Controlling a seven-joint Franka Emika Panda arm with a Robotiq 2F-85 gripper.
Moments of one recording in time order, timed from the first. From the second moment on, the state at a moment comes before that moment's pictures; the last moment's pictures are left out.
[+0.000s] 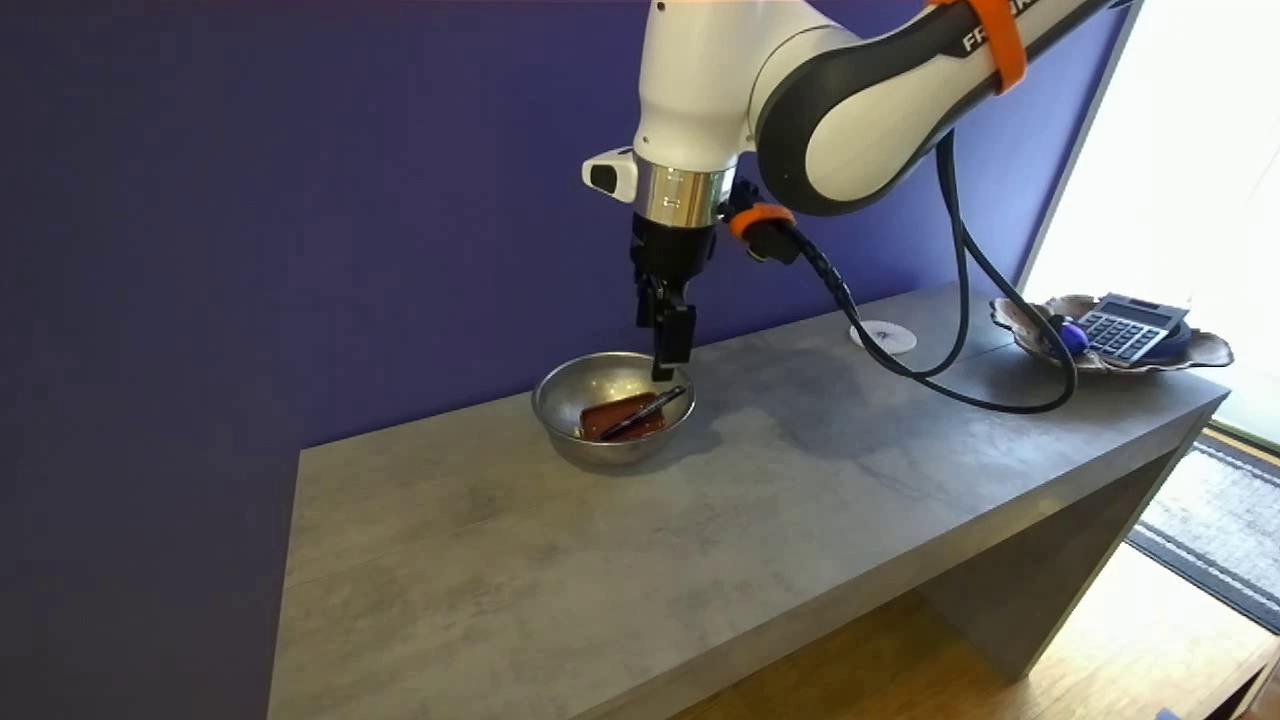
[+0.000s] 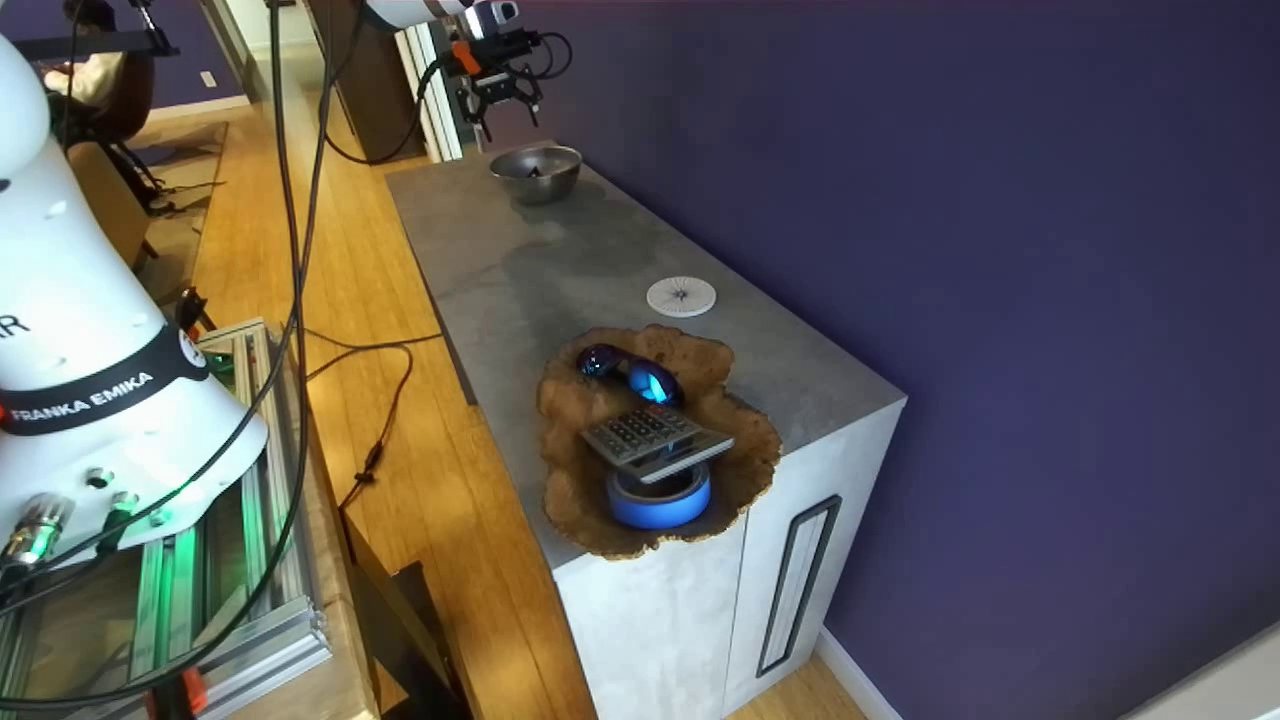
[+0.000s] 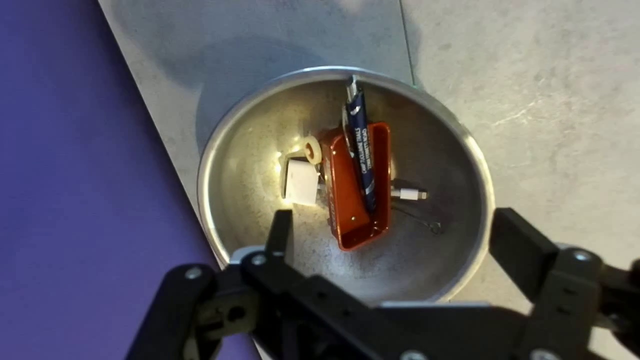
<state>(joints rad) 0.54 0.75 0.25 -1.50 -0.45 2.38 -0.20</state>
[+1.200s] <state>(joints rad) 0.51 0.85 0.24 -1.48 -0.41 2.39 -0.23</state>
